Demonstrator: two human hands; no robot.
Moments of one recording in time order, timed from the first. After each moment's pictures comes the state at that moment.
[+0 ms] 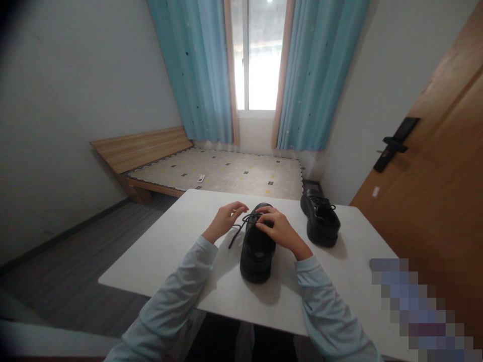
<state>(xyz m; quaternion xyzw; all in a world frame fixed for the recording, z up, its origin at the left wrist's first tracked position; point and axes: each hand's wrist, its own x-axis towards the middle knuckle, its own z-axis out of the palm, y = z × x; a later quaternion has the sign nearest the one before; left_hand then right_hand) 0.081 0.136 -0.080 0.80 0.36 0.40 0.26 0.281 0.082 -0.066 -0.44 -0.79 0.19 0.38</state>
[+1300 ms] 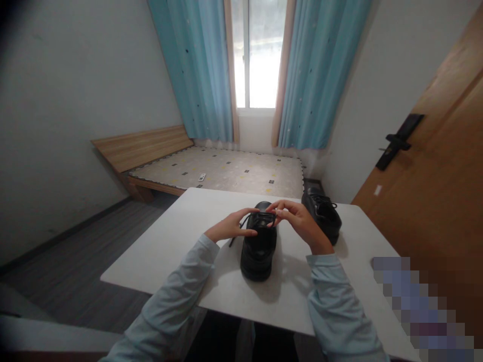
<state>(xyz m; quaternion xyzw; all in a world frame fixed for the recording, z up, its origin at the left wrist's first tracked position) 0.079 0.125 -0.083 0.87 0.27 0.27 0.32 0.305 0.068 -0.044 -0.38 -0.68 0.41 0.48</state>
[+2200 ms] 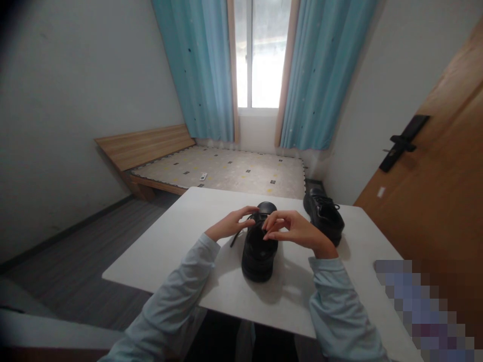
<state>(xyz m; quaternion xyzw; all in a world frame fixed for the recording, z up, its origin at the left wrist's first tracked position) 0.079 0.132 -0.086 0.85 0.29 0.28 0.34 0.301 0.061 -0.034 -0.35 -0.73 0.49 0.32</state>
